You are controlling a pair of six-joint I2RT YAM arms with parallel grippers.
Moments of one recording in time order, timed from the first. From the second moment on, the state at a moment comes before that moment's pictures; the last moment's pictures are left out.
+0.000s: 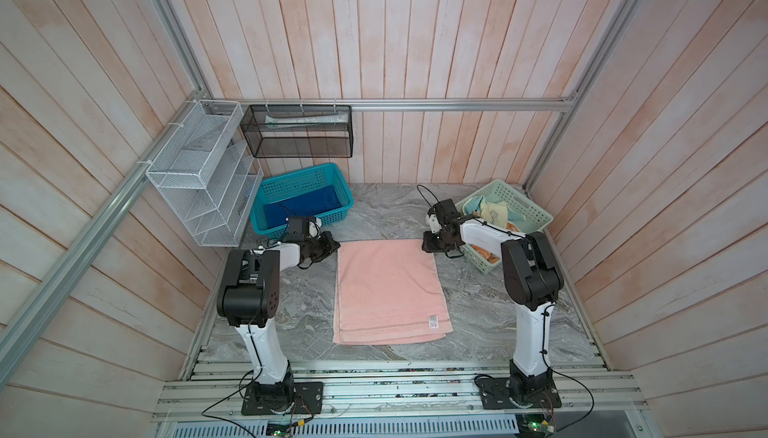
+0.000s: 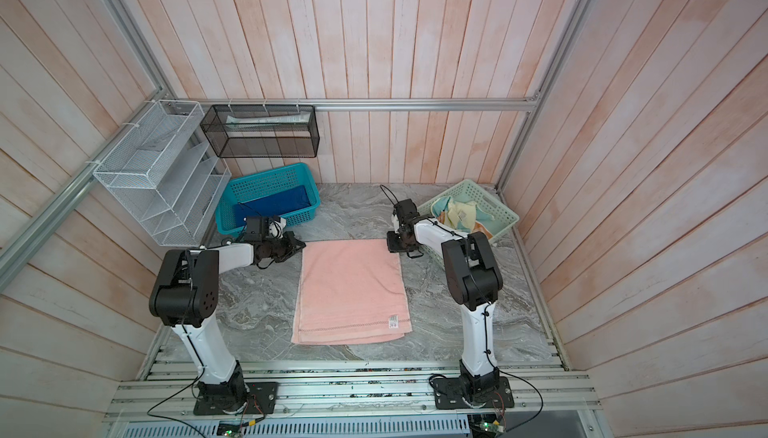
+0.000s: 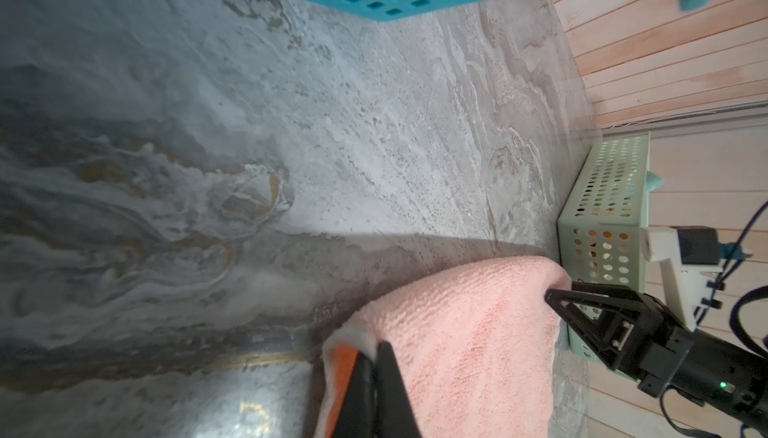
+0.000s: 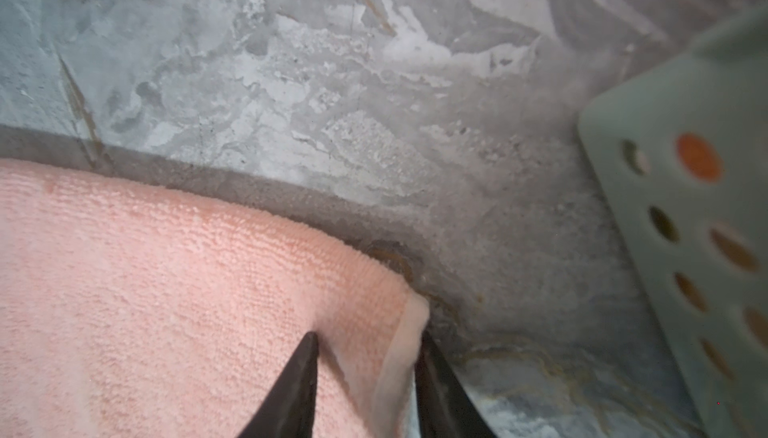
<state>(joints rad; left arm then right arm) -0.03 1.89 1.03 0.01 0.58 -0.55 0.39 2.08 1.46 -0.51 -0.16 0.24</state>
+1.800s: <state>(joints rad) -0.05 1.36 0.58 0.01 0.74 -0.54 0.45 1.41 0.85 -0.25 -0.24 0.20</state>
